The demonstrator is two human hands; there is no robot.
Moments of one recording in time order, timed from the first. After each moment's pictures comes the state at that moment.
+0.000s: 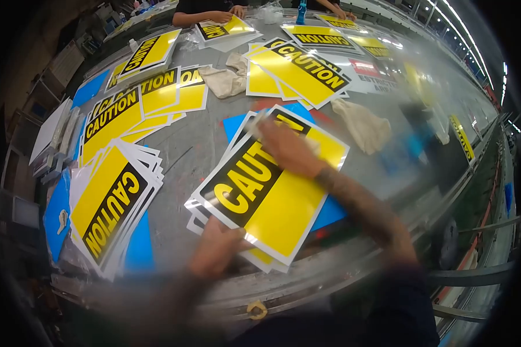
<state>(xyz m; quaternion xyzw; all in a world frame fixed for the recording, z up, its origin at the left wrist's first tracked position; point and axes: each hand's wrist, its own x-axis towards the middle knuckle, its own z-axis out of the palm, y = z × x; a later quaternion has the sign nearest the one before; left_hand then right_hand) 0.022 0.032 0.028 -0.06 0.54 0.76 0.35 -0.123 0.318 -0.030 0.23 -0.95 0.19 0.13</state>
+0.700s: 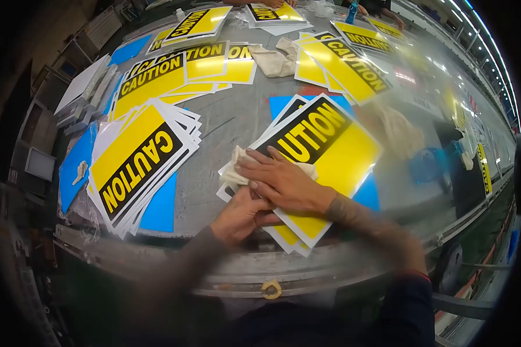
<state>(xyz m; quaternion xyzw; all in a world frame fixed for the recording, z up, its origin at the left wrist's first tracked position) 0.015 0.024 0.012 -0.05 0.45 0.81 0.37 -0.042 0.212 0.006 0.42 -0.87 0.25 -0.02</state>
